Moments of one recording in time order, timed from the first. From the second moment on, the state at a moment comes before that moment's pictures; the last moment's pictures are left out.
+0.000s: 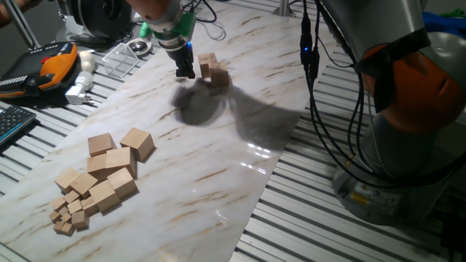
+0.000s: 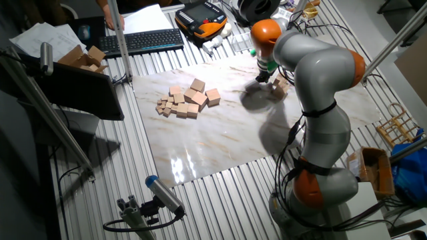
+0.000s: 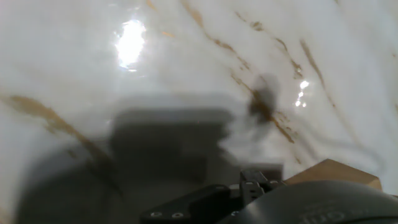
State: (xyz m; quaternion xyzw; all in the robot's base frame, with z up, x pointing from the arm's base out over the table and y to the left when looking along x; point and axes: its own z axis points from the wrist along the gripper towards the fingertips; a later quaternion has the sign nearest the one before) arm 0.625 -0.136 0.060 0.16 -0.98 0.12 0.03
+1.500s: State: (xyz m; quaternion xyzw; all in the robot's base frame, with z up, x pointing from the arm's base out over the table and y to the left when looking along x) arm 0.647 -0.167 0.059 0.13 -0.98 0.13 0.04
